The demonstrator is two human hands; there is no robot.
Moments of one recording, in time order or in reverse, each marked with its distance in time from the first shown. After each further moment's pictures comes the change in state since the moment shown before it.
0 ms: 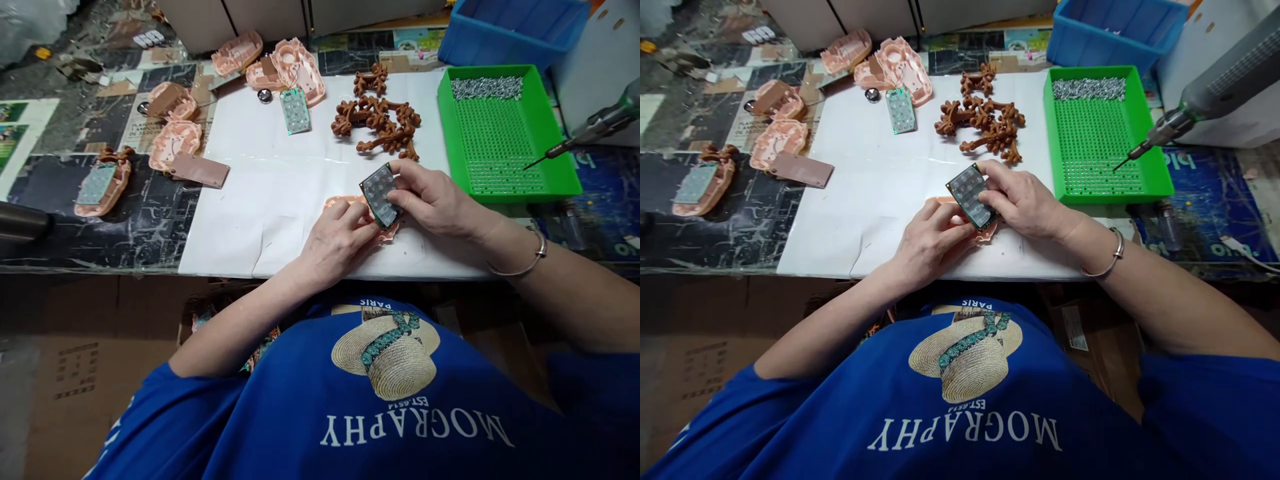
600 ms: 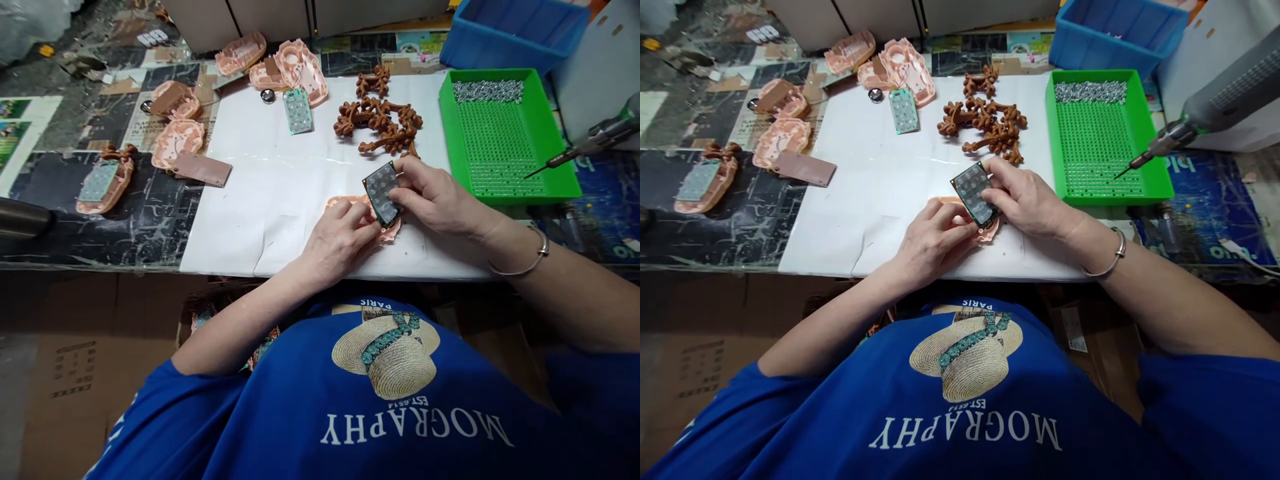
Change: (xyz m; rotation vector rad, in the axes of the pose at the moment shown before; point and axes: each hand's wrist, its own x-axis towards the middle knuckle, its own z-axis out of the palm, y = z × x) left_hand 0.000 0.000 -0.001 -0.003 -0.027 -0.003; right_hand 0.002 -0.001 0.000 0.042 0.010 0.063
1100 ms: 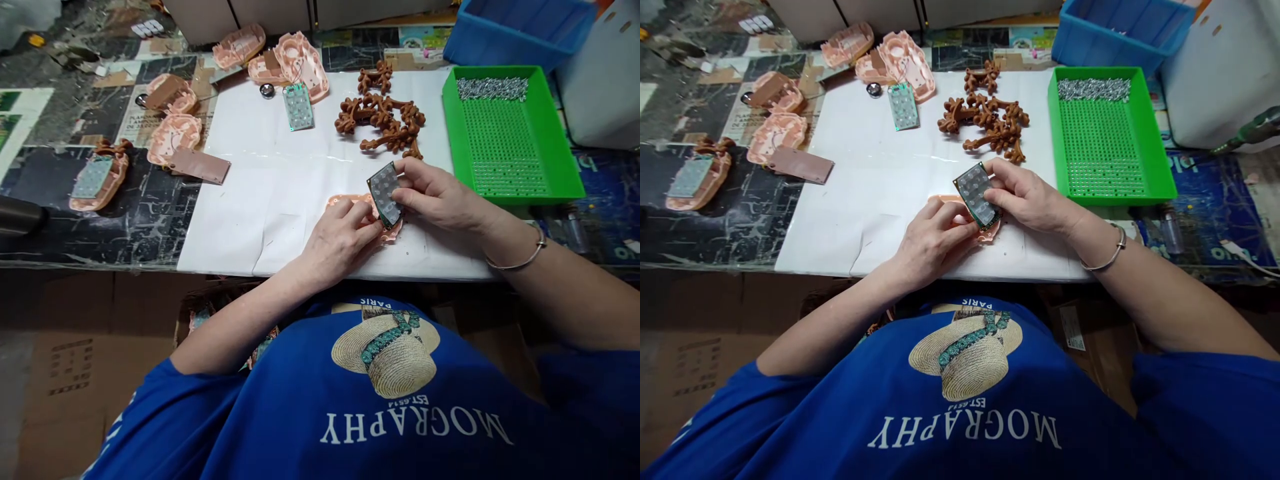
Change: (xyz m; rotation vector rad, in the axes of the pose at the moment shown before) left_hand 0.000 0.000 0.001 0.019 -0.003 -0.007; right_hand 0.002 0.009 0.000 0.281 -0.133 0.008
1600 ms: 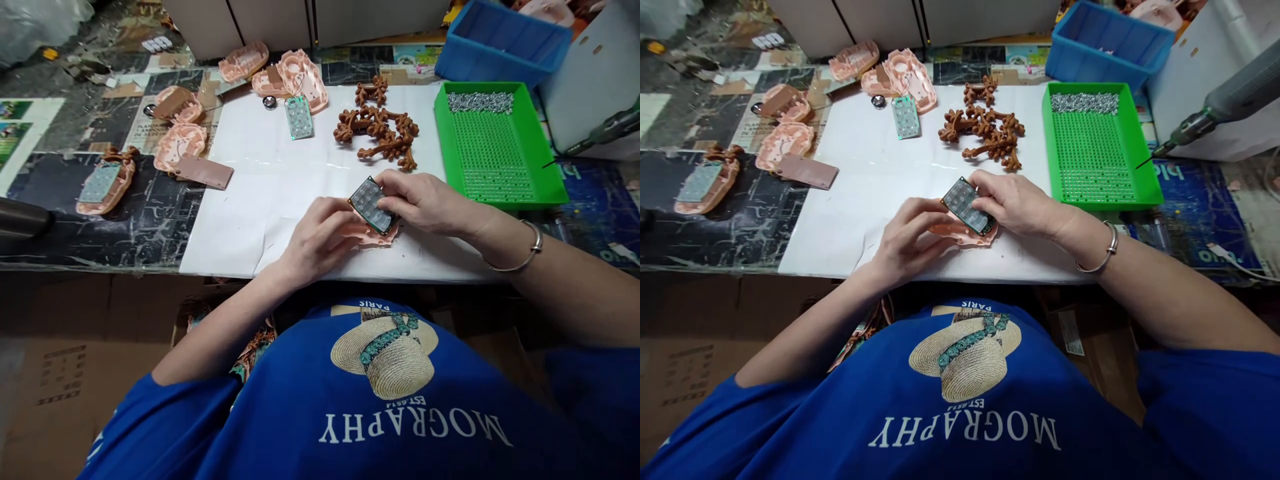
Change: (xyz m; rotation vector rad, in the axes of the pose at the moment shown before) left_hand -0.014 -0.017 -0.026 -0.303 0.102 -0.085; right_hand 0.011 -0.027 0.001 -0.586 -0.034 -0.031
